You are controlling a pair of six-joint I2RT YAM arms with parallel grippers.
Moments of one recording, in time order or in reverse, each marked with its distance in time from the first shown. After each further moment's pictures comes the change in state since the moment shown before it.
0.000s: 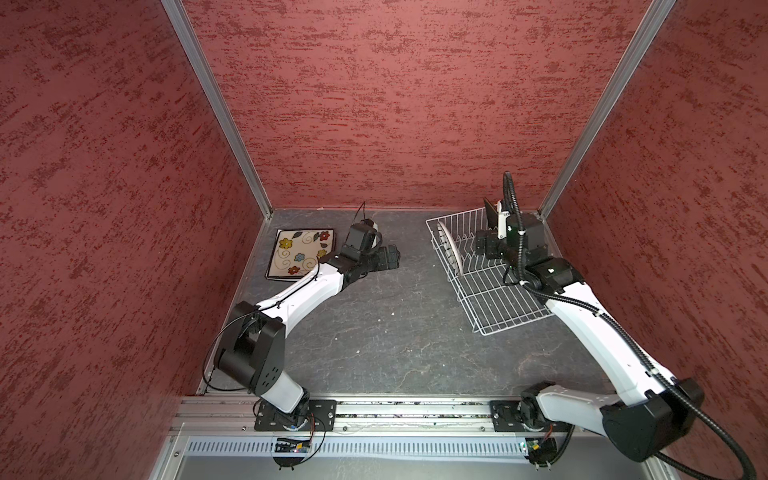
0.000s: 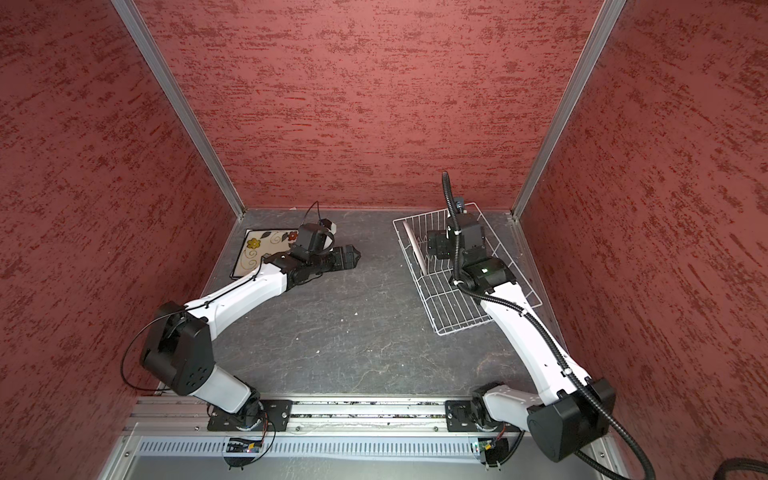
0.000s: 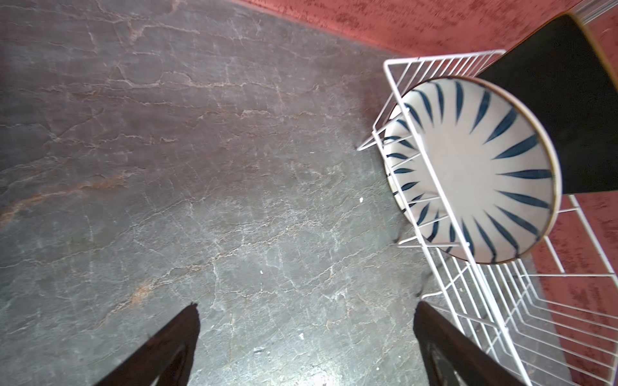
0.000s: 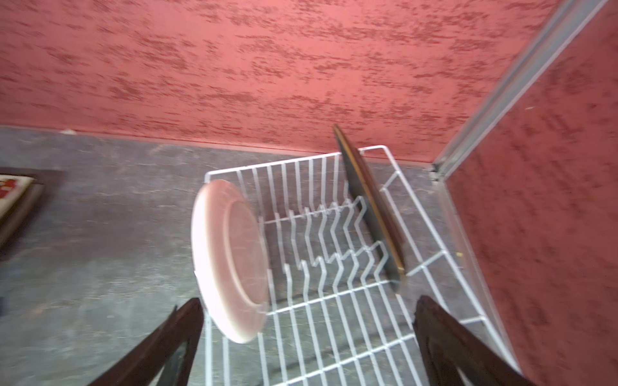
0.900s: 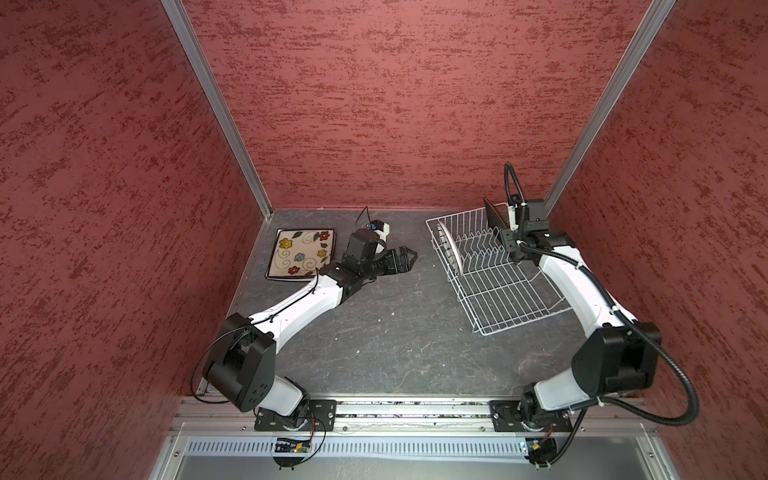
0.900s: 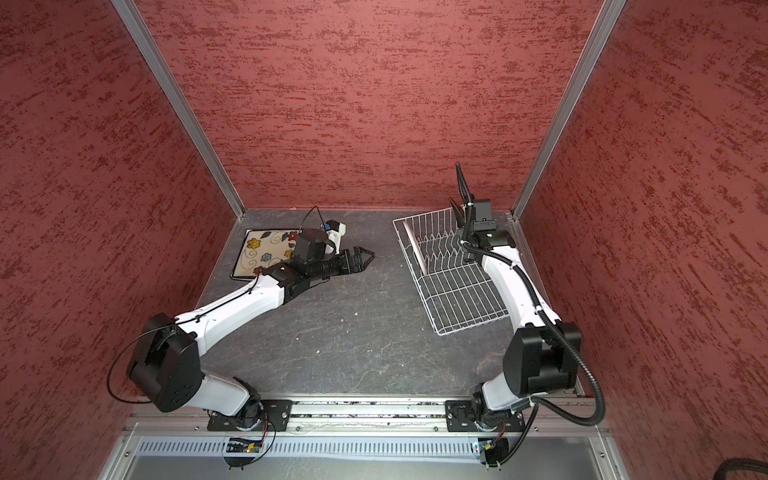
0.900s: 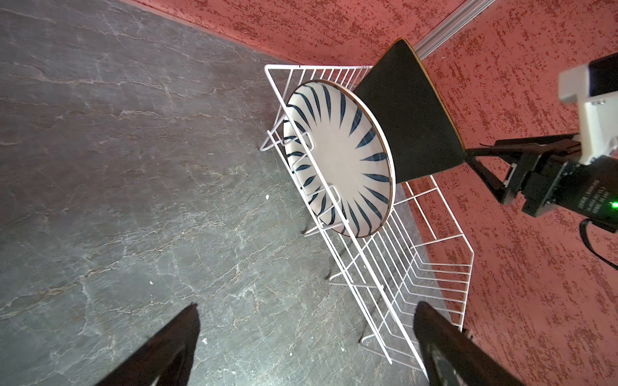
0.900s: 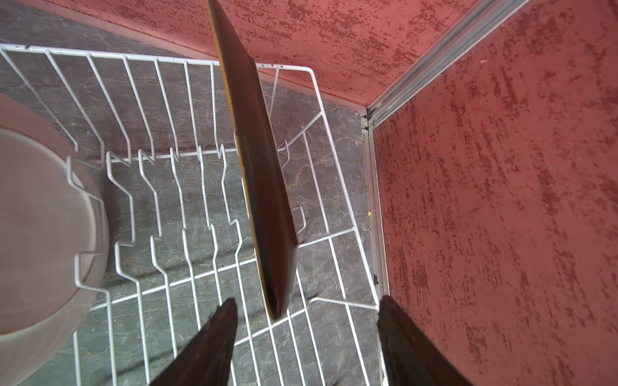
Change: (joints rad) left arm -0.074 -0.060 -0.060 0.167 0.159 -0.095; right arm -0.246 0.328 0.184 -0.111 -0.011 -0.272
